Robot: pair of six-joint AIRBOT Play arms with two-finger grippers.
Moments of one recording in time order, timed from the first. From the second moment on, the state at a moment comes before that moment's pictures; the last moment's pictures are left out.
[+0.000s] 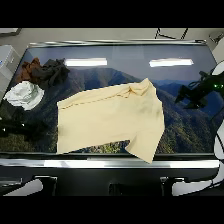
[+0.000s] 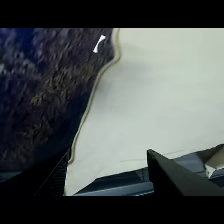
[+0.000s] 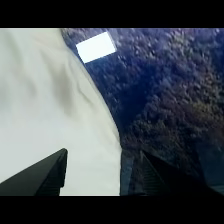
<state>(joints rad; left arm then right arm) 0.53 -1.29 0.79 0.97 -1.38 -1.35 -0.28 -1.65 1.66 -1.34 1.63 1.79</state>
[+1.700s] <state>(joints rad) 0.45 -1.32 0.51 0.92 -1.37 -1.14 -0.27 -1.68 1.19 -1.18 1.48 1.55</state>
